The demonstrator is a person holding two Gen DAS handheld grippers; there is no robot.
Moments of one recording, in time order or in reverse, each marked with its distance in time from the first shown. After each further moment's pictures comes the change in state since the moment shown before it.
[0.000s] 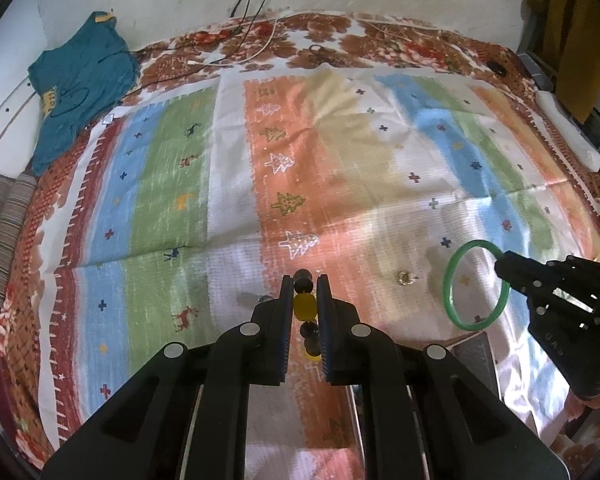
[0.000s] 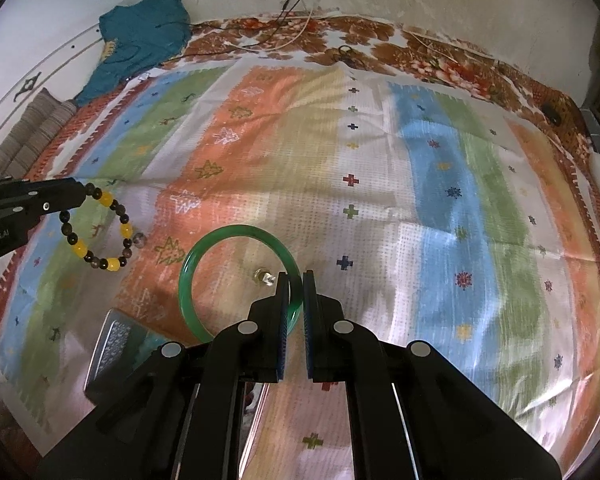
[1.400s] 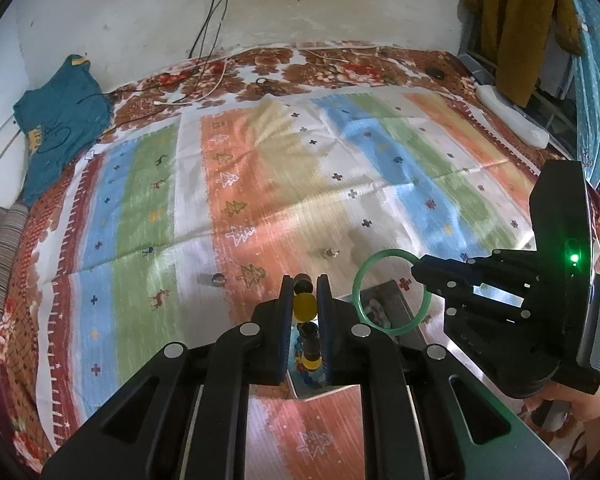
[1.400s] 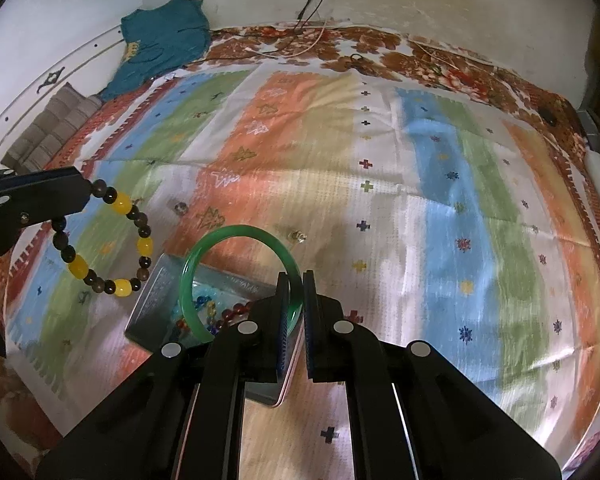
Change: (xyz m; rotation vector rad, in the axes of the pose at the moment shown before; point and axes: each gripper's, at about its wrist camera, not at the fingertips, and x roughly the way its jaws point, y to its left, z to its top) left arm -0.078 -0.050 -0.054 0.108 -0.107 -0.091; right arm -0.049 0.022 -0.047 -0.016 -0.035 0.028
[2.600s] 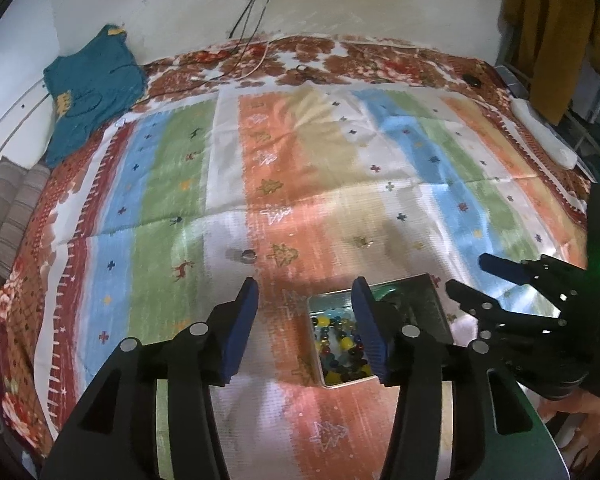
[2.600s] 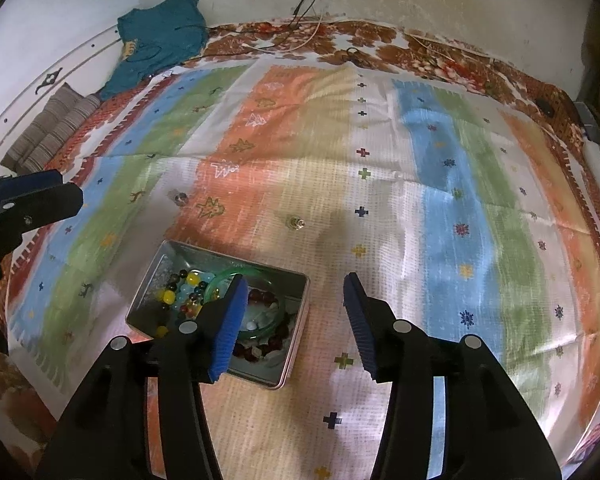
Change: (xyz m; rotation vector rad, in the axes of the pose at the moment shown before) left arm 0.008 0.028 -0.011 -0.128 0.040 0.079; right arm 0.003 -0.001 -0.005 0.026 0.021 -0.004
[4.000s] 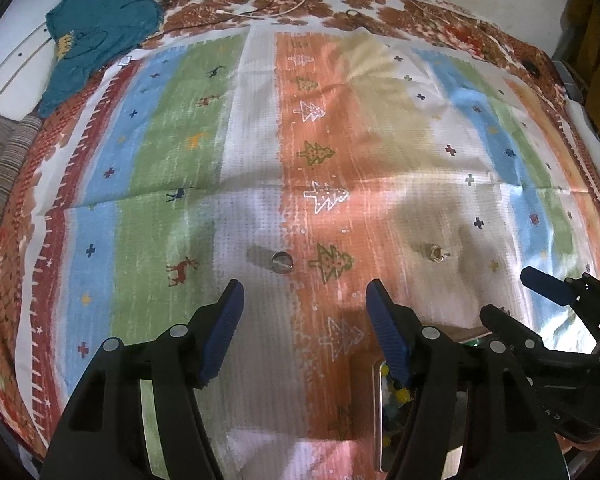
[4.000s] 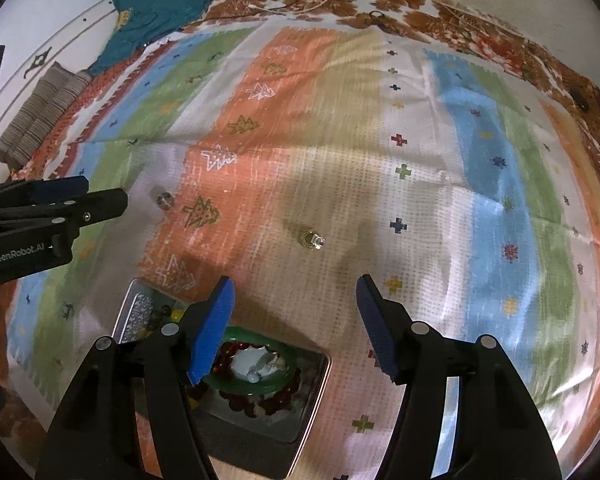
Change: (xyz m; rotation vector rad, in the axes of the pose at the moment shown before) left arm 0.106 0.044 0.031 -0.103 0.186 0.046; right arm 0.077 0.007 0.040 -0.028 0.156 0.047
